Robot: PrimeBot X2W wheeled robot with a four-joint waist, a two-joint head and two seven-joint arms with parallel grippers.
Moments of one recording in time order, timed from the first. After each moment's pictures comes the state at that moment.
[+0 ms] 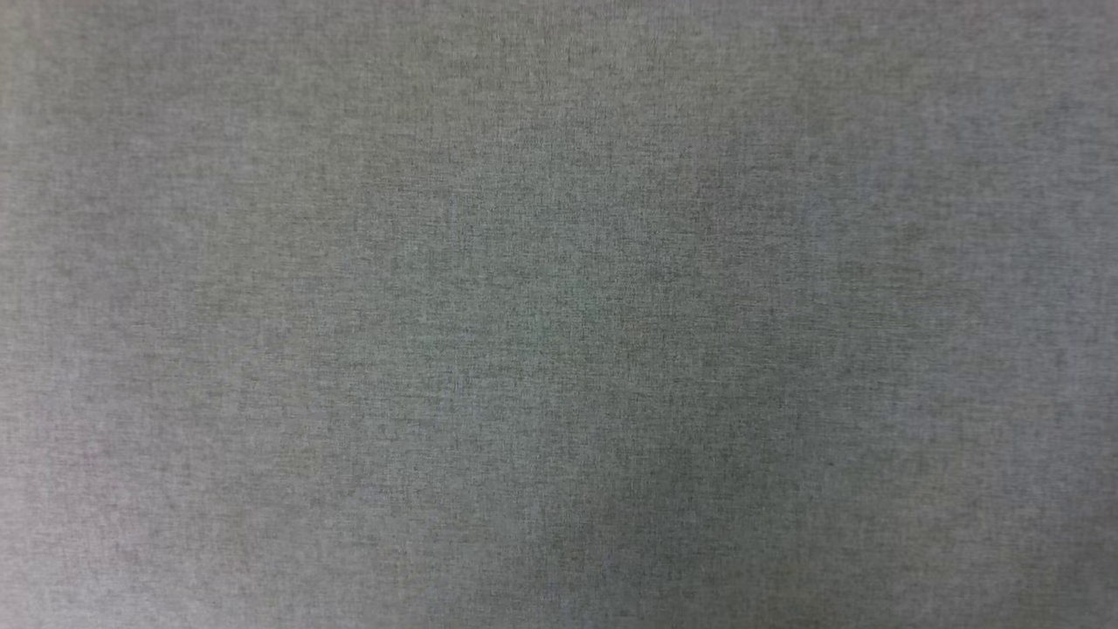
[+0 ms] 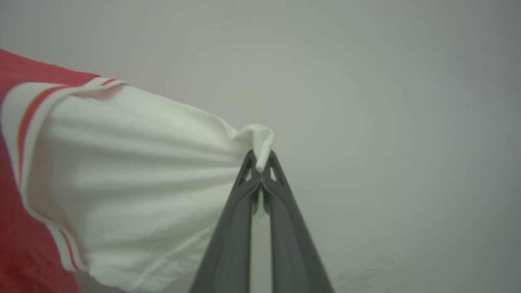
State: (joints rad) left arm -1.62 0.61 -0.36 0.59 -0.54 -0.03 -0.26; right arm -1.72 -0.50 0.07 0.77 0.08 0.13 -0.09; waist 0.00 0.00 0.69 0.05
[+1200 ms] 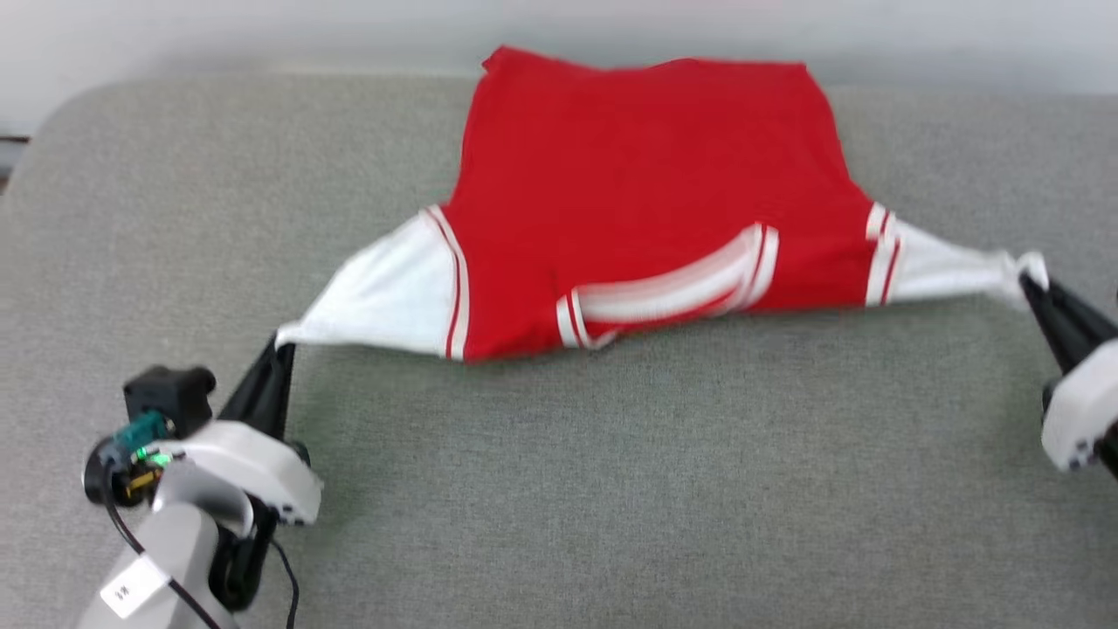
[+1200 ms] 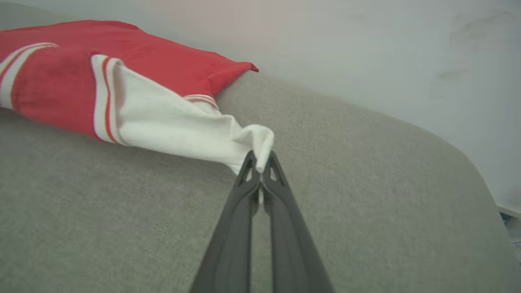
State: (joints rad) left arm -0.39 0.38 -0.26 0.50 -0.52 -0.06 -0.24; right arm -0.59 -0.63 0.47 0.65 0.55 0.13 -0.18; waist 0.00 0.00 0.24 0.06
